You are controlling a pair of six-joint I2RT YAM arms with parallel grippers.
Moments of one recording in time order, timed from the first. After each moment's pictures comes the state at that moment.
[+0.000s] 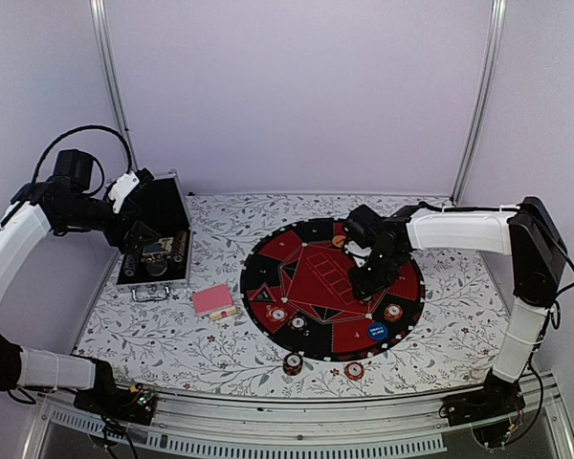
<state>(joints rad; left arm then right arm) -0.04 1.15 1.19 -0.88 0.46 0.66 0.75 1.84 1.31 -0.80 0.09 0.26</state>
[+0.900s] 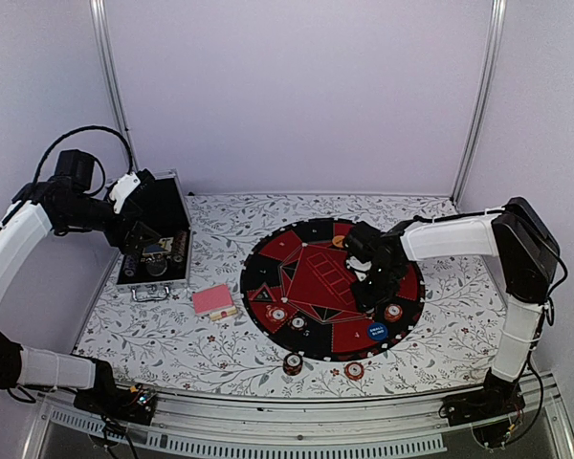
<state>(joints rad) -0.04 1.16 1.19 -0.88 0.45 0.66 0.74 1.90 1.22 -0.71 0.09 0.25</state>
